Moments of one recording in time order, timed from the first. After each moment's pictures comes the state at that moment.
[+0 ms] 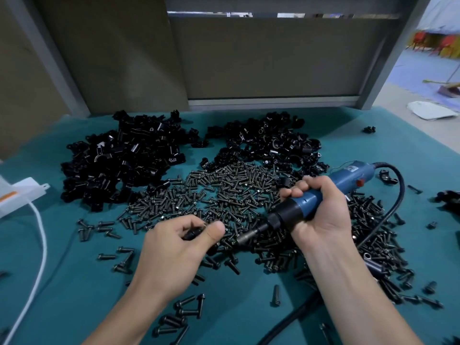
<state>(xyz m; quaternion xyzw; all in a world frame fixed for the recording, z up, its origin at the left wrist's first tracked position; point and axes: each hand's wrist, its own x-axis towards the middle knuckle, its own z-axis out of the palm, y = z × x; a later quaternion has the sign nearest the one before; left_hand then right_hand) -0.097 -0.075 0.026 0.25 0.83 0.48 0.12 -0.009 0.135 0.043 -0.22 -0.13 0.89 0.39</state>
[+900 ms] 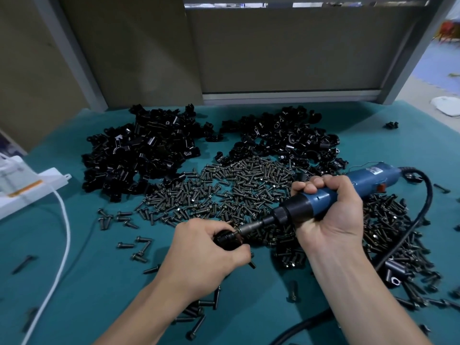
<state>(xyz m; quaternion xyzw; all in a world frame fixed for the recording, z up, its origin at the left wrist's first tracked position) -0.092 -0.071 0.019 0.30 0.81 0.46 0.21 -0.017 0.116 0.039 -0.16 -0.10 0.88 0.43</state>
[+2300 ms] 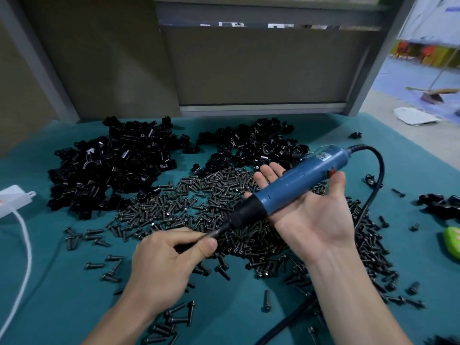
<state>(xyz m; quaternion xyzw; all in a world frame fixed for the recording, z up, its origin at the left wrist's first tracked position) -0.097 -0.074 0.021 0.31 0.81 0.49 0.12 0.011 0.139 0.049 -0.10 -0.17 0.95 0.25</state>
